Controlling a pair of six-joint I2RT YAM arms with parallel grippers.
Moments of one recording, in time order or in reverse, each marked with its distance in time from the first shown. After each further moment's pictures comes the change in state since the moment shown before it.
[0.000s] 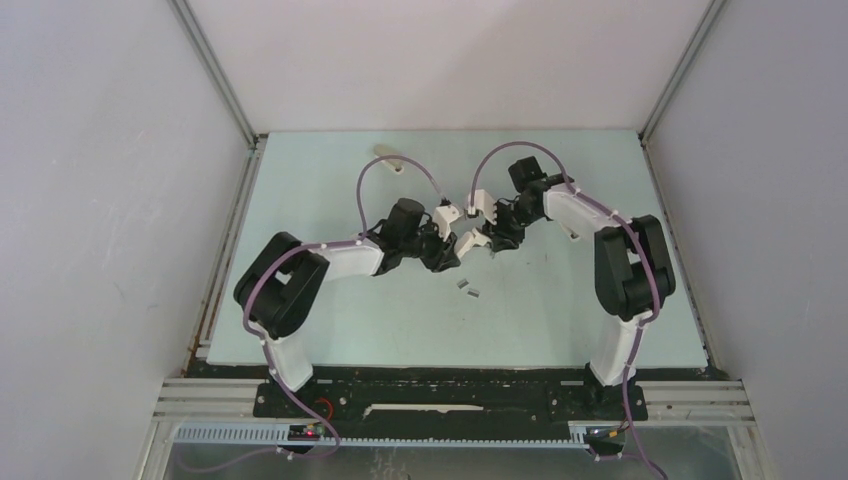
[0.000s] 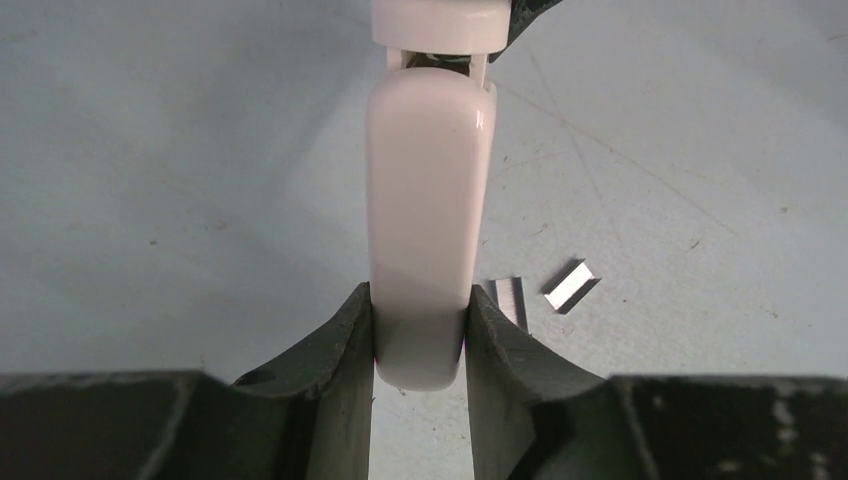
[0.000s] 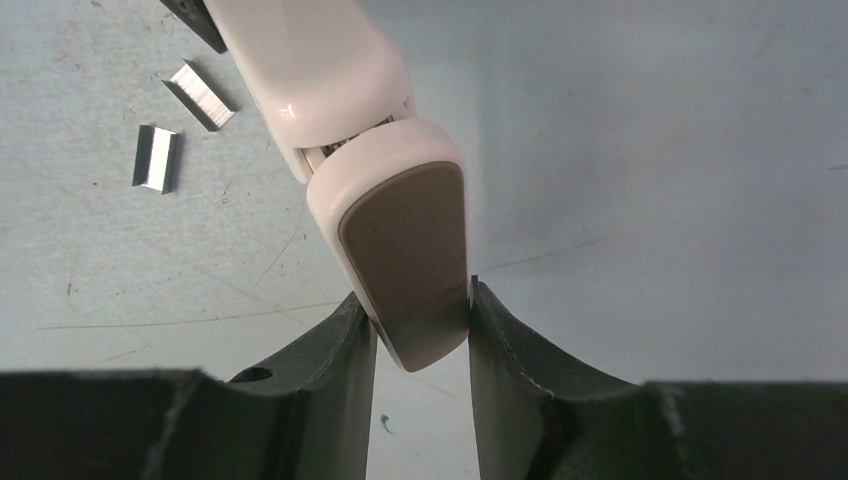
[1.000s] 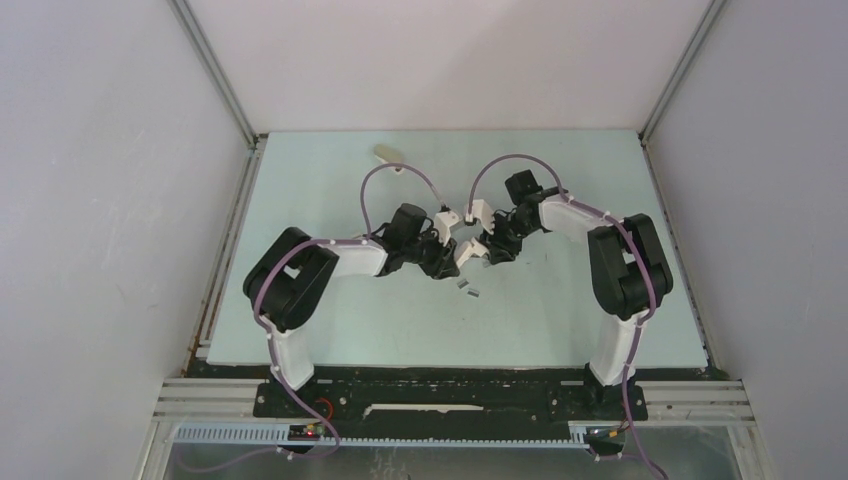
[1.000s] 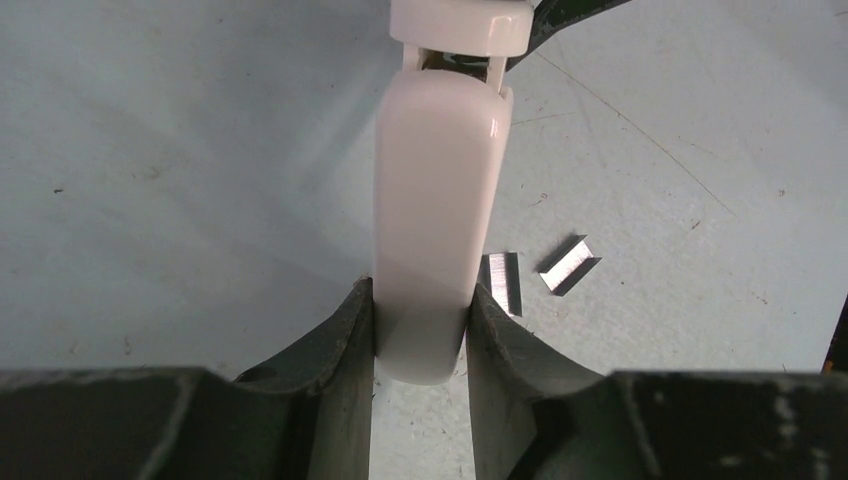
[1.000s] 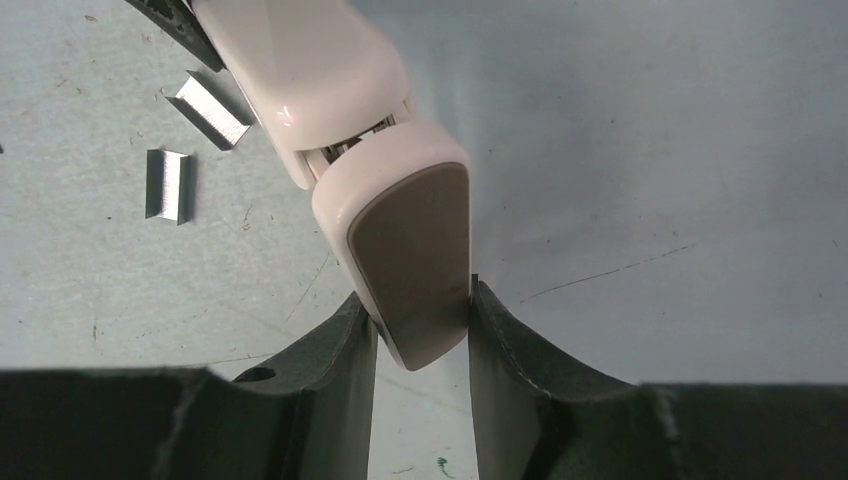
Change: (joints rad) left arm 0.001 0.048 -0.002 -0.013 0.033 -0.061; right arm 0.029 -0.011 -0.113 0.108 0.011 0.123
